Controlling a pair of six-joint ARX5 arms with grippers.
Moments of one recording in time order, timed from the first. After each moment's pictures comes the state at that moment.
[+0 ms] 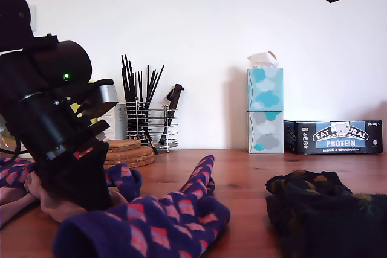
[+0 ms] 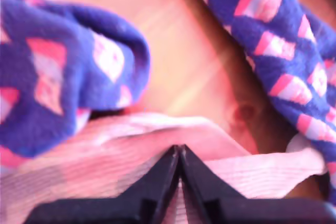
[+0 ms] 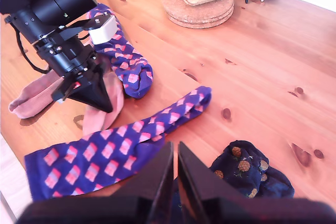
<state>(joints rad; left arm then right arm) -0.44 1.71 0.84 -0.35 0.42 0.20 0.53 0.69 0.72 -0.54 -0.20 -0.13</state>
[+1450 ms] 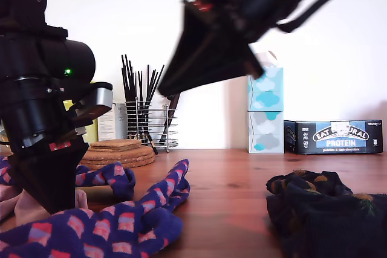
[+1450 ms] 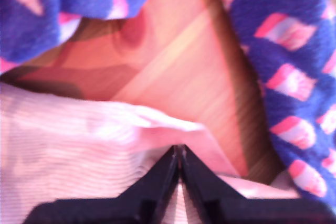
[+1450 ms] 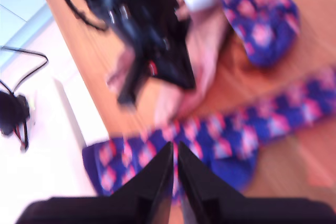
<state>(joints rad) -0.44 1.72 0.96 -0.68 0.30 0.22 0.76 1.47 0.98 -0.31 -0.46 0.08</state>
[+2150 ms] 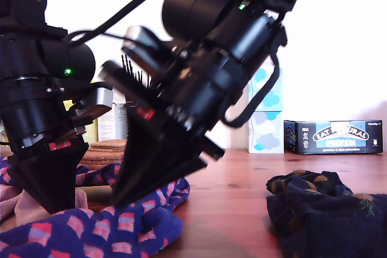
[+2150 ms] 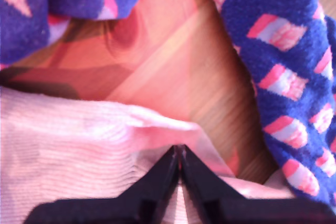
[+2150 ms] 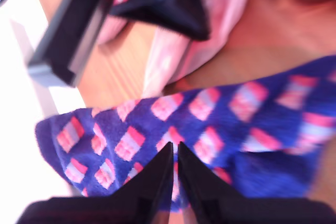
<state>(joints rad) -0.44 1.72 0.96 -0.69 0.31 0.22 0.87 1.79 1.02 -0.28 -0.46 0.08</state>
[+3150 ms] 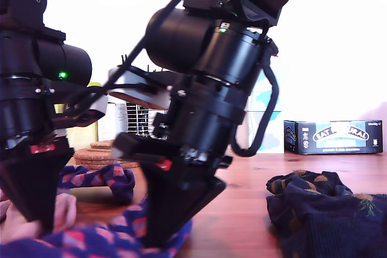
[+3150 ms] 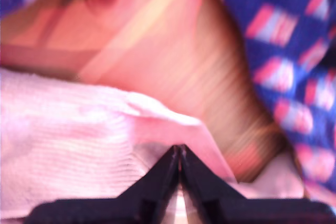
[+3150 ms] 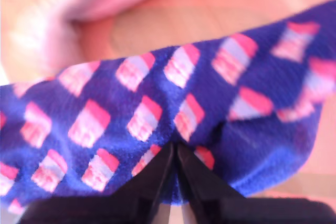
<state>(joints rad) -0.44 1.72 0.96 -0.79 0.27 0.28 0.86 1.84 1.06 -0.43 -0.22 -0.12</state>
